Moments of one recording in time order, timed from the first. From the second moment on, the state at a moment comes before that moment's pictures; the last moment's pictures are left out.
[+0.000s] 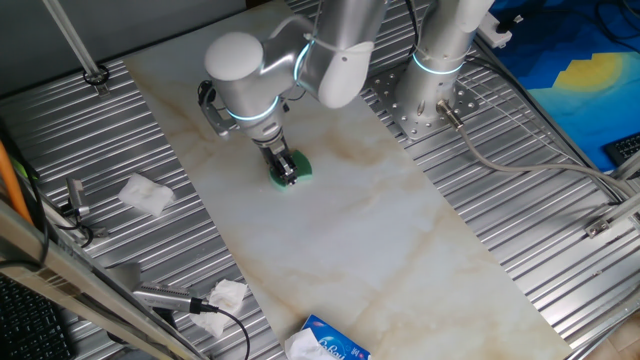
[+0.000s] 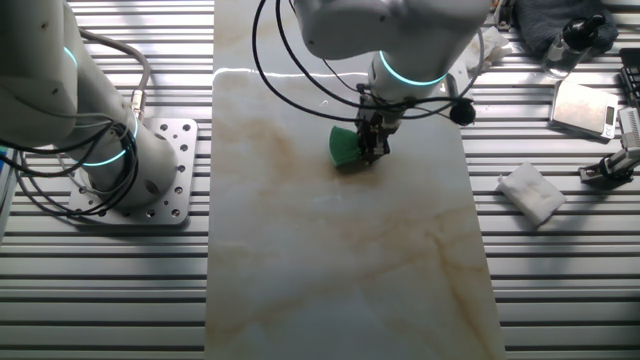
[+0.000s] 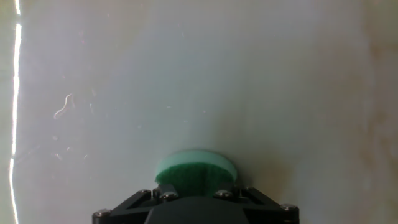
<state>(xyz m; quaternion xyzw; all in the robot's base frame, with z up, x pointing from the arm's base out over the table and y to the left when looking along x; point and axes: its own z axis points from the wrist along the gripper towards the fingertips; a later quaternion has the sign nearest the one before) 0.443 0.051 0.008 0.04 -1.00 -0.03 0.07</state>
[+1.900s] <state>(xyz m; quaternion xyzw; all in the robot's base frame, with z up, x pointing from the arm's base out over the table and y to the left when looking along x) 0.418 0.092 0.009 -0.01 -1.00 -0.04 0.07</state>
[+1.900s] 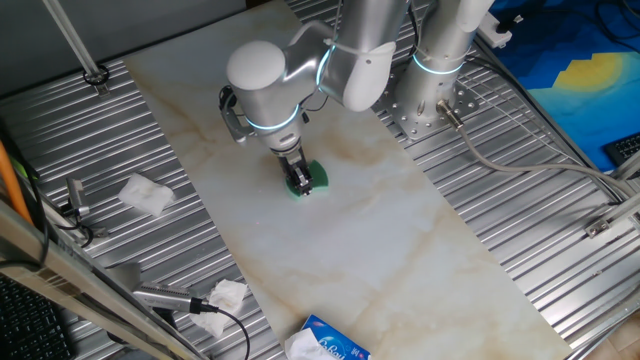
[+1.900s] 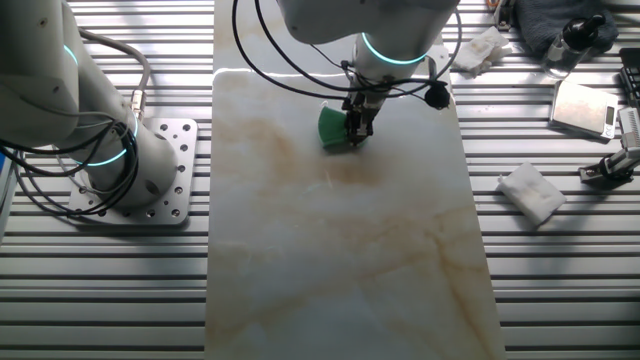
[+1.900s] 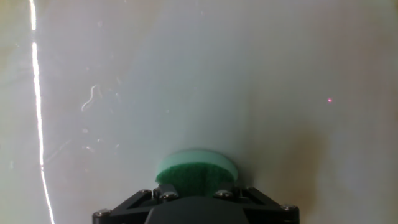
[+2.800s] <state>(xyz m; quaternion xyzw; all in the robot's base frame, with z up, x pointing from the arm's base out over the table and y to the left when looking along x) 0.419 0.094 0.009 -0.02 -1.00 -0.04 0.07</state>
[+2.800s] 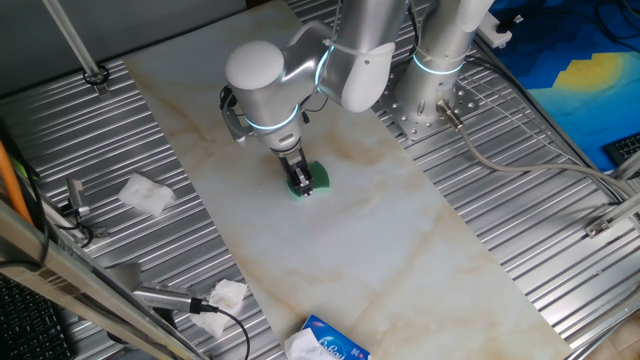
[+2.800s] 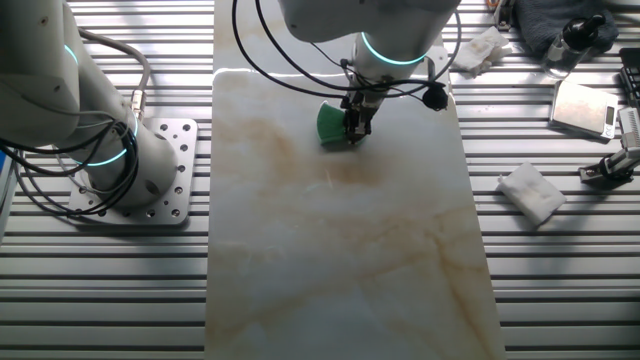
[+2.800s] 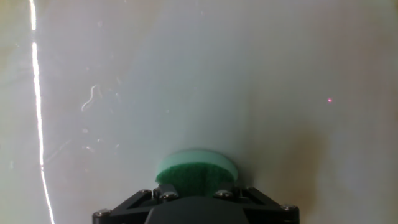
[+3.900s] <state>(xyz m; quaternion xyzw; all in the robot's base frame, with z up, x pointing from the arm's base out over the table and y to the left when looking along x) 0.419 0.094 0.009 -0.04 -1.00 -0.04 0.08</state>
